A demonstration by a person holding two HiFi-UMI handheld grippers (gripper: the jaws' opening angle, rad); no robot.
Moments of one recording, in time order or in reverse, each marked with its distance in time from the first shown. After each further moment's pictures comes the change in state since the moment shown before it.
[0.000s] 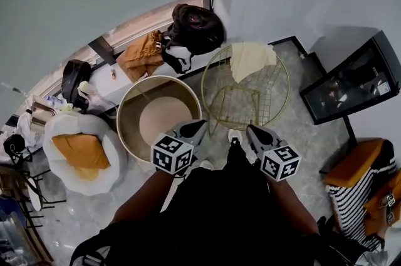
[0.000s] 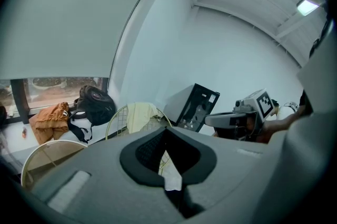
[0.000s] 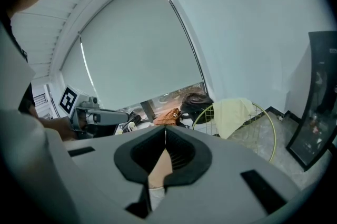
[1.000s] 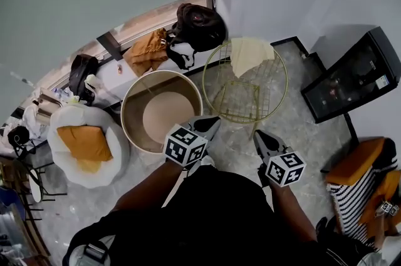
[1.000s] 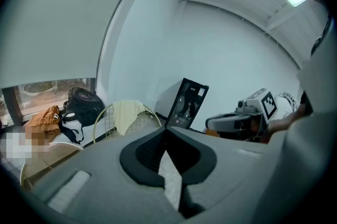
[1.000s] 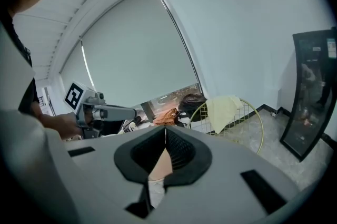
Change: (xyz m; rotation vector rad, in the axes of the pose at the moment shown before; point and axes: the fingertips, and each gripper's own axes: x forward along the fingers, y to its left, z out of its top) left arm 0.006 -0.083 -0.017 0.079 0.041 -0.057; right arm -0.085 0.006 -0.036 0.024 -0.034 -0.027
